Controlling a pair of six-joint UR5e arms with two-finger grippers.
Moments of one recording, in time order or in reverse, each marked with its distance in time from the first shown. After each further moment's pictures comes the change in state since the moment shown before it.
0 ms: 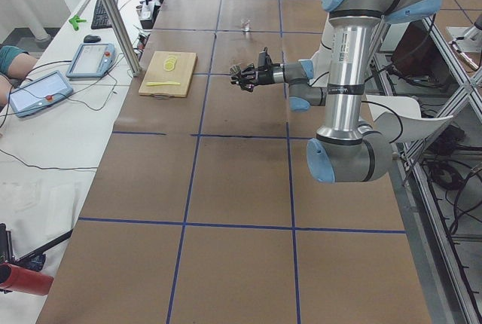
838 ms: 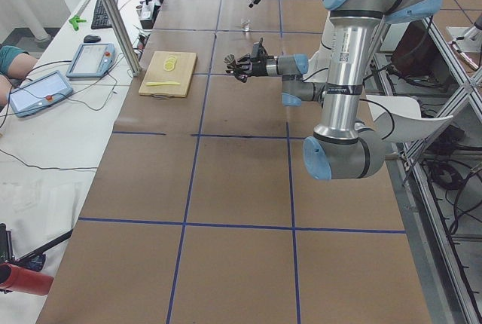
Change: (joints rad) left arm -0.048 -0.051 0.014 -0.082 -0.109 0.064; right arm -0.596 0.016 0.005 -0.012 -0.707 0.151
